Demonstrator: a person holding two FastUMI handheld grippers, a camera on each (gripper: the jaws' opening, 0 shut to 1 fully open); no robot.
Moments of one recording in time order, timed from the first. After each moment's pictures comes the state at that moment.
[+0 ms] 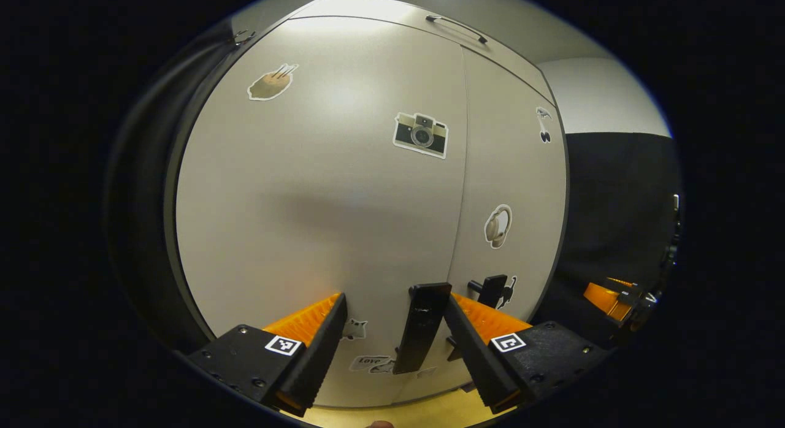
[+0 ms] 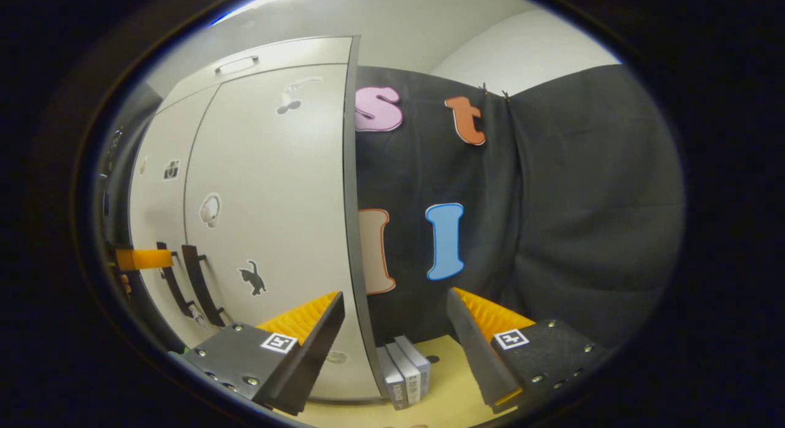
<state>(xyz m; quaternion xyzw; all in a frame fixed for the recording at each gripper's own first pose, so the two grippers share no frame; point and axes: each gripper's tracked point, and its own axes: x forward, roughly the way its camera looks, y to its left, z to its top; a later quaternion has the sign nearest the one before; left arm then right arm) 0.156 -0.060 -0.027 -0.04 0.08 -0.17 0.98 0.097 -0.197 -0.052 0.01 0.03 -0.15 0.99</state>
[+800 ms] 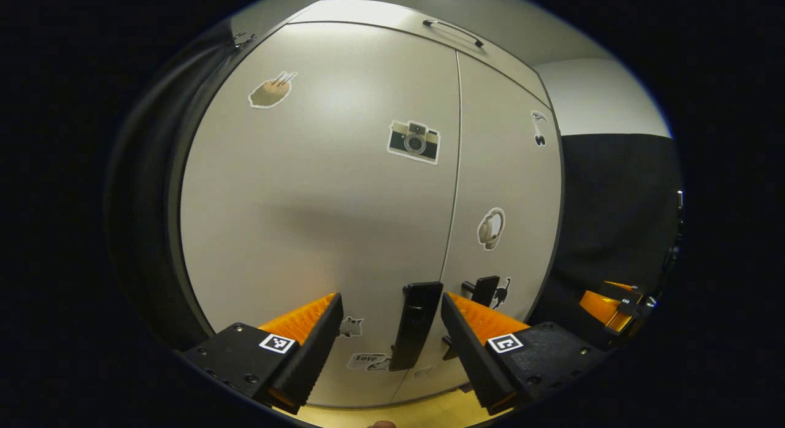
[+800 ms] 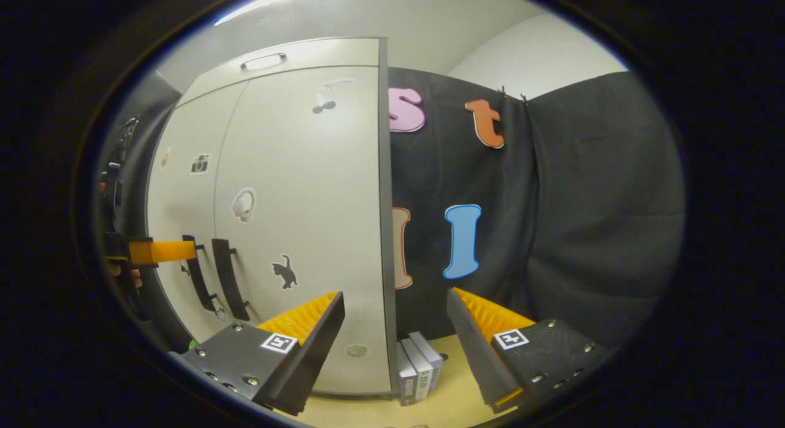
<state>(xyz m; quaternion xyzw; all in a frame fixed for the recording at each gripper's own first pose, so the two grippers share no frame) 0.138 -0.061 -0.016 -0.05 0.07 -0.18 0.98 0.080 -0.153 -0.046 -0.02 0.03 -0.11 0.99</state>
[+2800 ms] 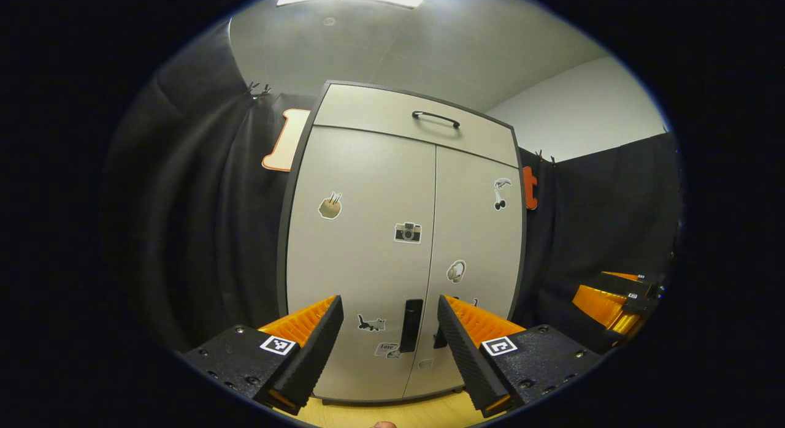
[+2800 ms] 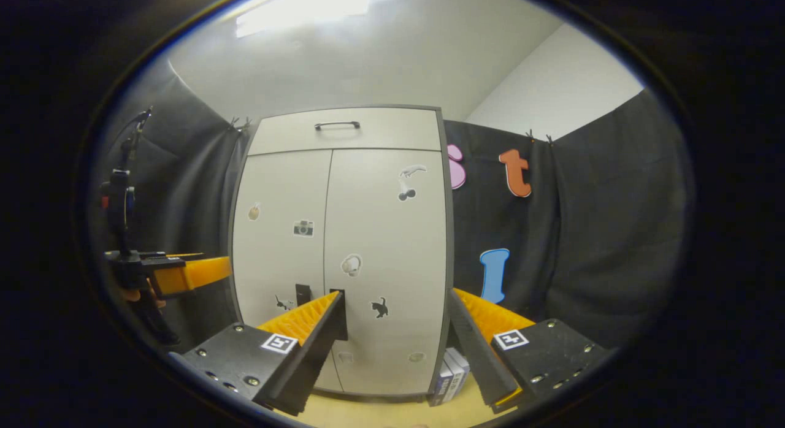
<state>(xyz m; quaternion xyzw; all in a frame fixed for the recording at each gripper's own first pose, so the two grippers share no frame) 0.001 -0.010 0.082 -0.03 -0.02 -0.13 0.99 -0.027 -0.044 0.056 -0.02 -0.04 -0.04 1.00</state>
